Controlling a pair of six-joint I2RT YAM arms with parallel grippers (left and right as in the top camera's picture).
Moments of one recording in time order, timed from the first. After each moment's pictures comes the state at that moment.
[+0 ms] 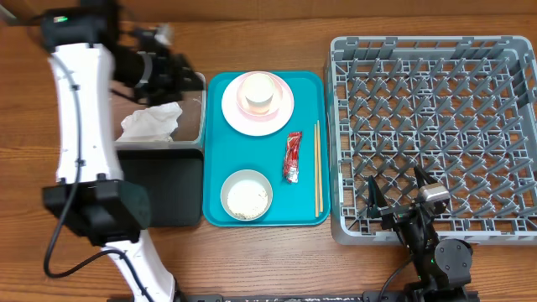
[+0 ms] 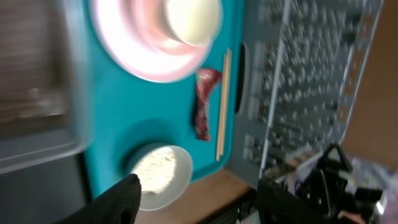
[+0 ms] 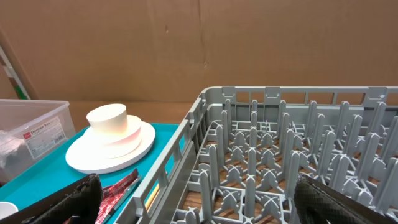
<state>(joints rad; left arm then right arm) 0.03 2.05 2.25 -1.68 0.66 -0.01 0.16 0.01 0.02 -0.03 -0.09 0.09</state>
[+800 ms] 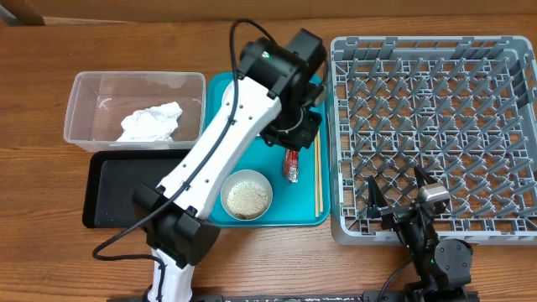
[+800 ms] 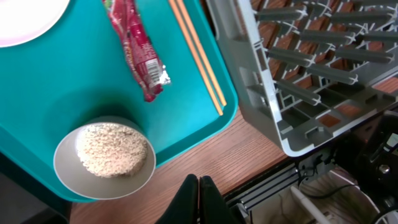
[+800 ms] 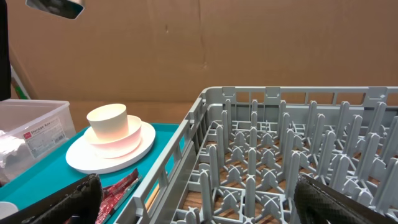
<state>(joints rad) -0.62 2.05 2.22 -1.65 0.25 -0.20 0.16 0.01 0.02 -0.03 -0.09 0.09</state>
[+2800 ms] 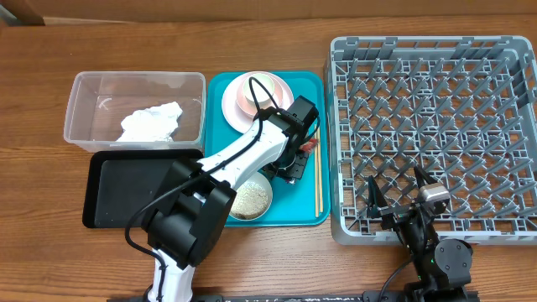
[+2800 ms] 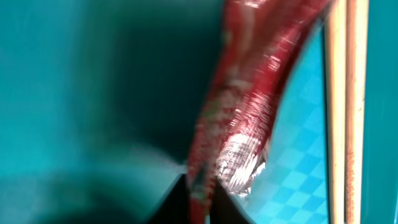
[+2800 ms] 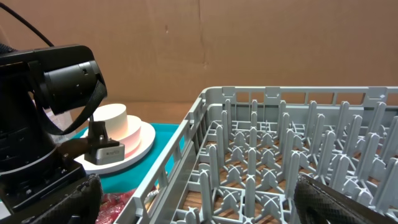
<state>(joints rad) -0.64 2.05 1.46 -0.92 0.08 -0.32 0.16 0.01 0.02 -0.03 -0.09 0.09</state>
